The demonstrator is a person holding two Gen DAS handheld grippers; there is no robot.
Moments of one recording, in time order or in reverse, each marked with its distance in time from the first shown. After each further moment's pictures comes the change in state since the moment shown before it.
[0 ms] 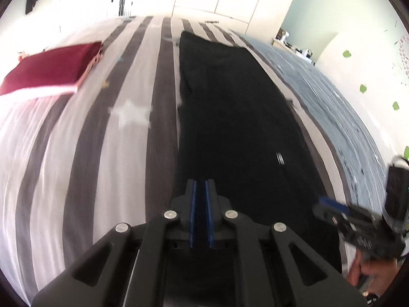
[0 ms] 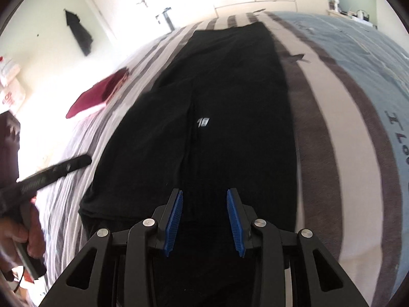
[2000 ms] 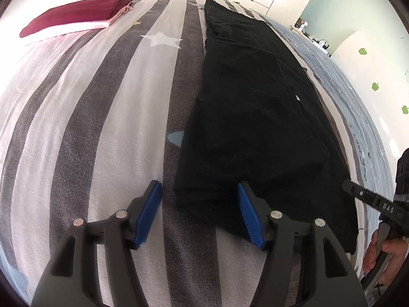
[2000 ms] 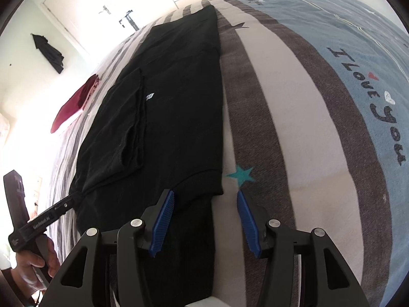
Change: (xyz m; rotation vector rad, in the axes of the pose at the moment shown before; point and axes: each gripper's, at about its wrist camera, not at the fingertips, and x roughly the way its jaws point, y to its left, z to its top) left arm -0.038 0.025 -0.113 -0.125 0.128 0.035; right arm -0.023 -0.040 -0.056 0.168 0.075 -0.049
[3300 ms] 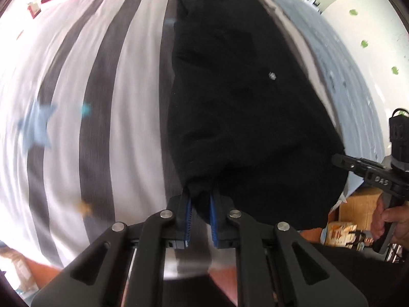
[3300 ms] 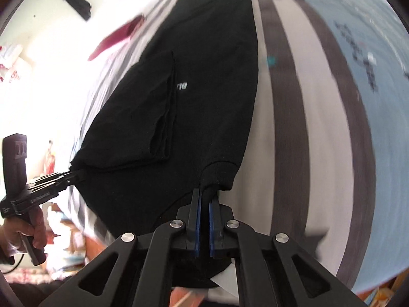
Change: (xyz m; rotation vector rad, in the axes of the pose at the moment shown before) left arm -0.135 -0.023 -0.157 0.042 0.290 0.032; right arm -0.105 0.032 -0.131 -0.143 0.295 0.072
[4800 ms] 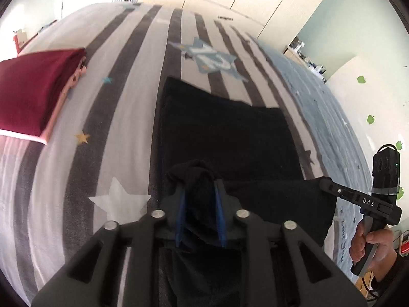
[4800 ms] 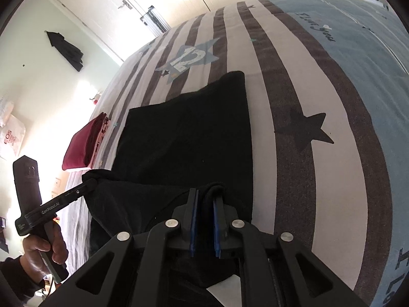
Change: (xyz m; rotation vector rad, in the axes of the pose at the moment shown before) left arm 0.055 0.061 0.414 -0.030 -0.360 -0.114; right arm 0.058 -0.074 0.395 0.053 -0.251 0.096
